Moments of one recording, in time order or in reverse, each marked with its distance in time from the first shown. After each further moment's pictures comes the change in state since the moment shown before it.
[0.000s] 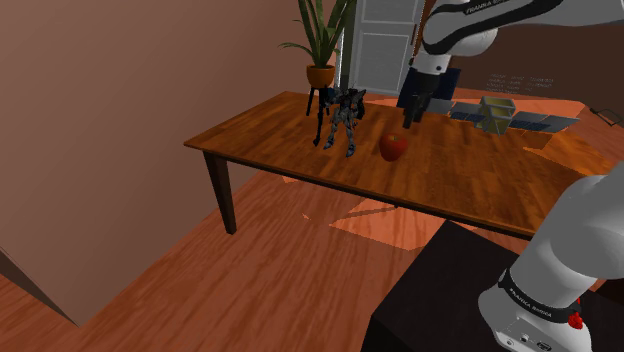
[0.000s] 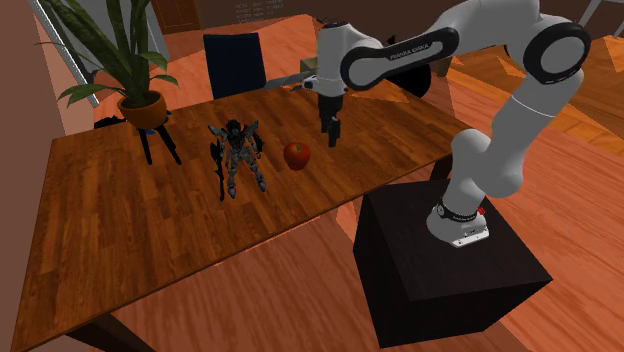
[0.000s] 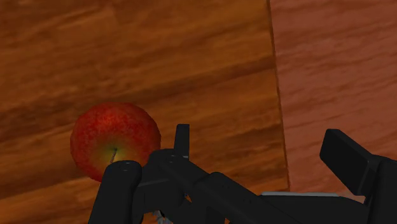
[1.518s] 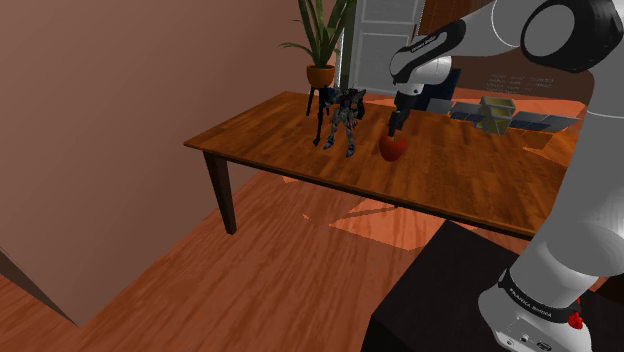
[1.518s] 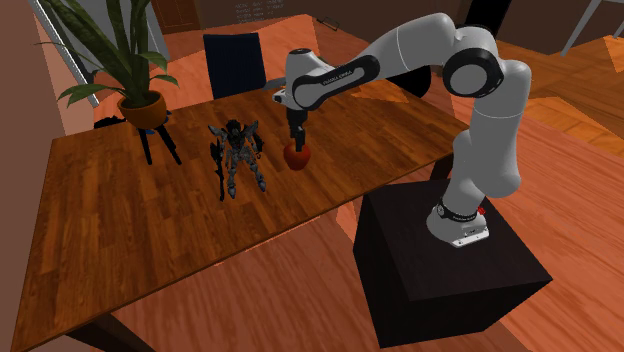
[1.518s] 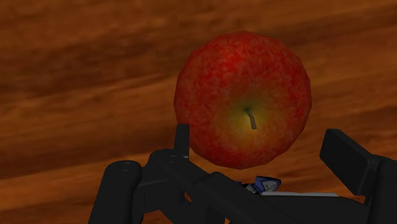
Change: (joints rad) arm -0.066 0.484 -0.082 0.278 0.207 0.222 -0.312
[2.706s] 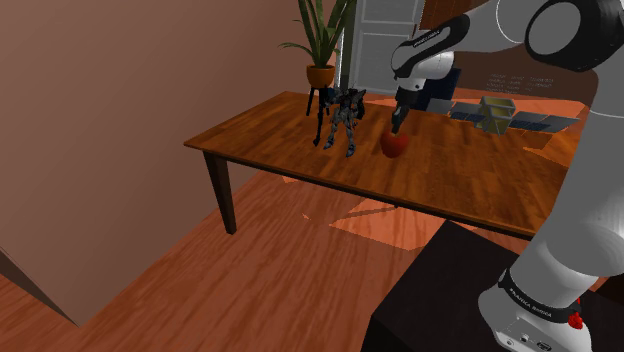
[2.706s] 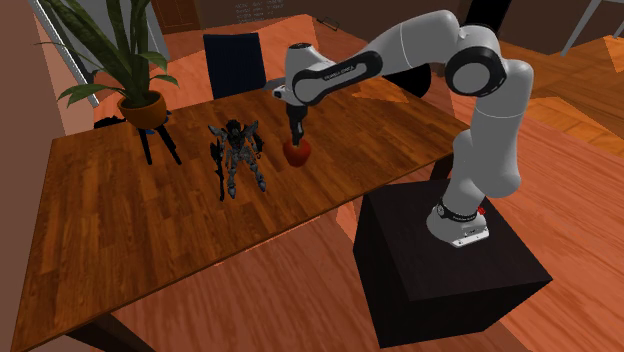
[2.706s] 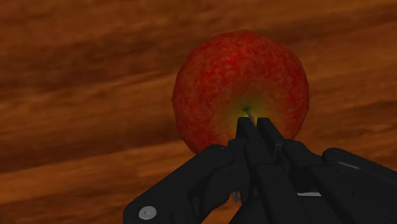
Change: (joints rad) arm 0.002 -0.017 -0.004 0.020 -0.012 -0.034 0.008
